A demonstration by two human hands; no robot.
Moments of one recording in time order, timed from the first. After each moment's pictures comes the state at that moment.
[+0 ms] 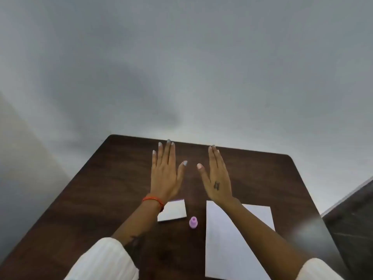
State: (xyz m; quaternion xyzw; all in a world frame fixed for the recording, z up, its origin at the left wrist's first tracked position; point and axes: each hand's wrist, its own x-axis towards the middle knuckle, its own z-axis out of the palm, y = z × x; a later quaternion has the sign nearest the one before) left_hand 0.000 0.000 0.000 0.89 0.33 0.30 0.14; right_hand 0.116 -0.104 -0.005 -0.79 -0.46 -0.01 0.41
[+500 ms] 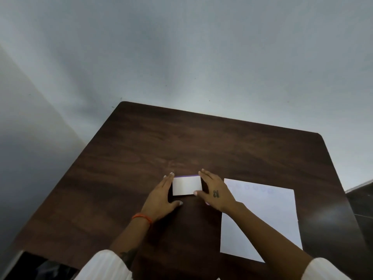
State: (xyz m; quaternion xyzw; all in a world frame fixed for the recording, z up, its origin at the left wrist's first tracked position) left_hand -0.101 -0.006 -0.110 0.86 0.38 0.03 0.33; right_hand 0.079 -0.110 -0.087 -0.78 -0.52 0.27 0.20
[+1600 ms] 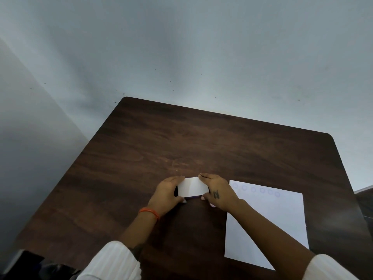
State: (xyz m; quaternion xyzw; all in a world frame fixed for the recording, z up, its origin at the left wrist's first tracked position) left_hand -0.082 0.007 -0.098 0.86 0.38 0.01 0.34; right_hand 0.083 -0.089 -0.091 -0.78 -0.55 0.27 0.09
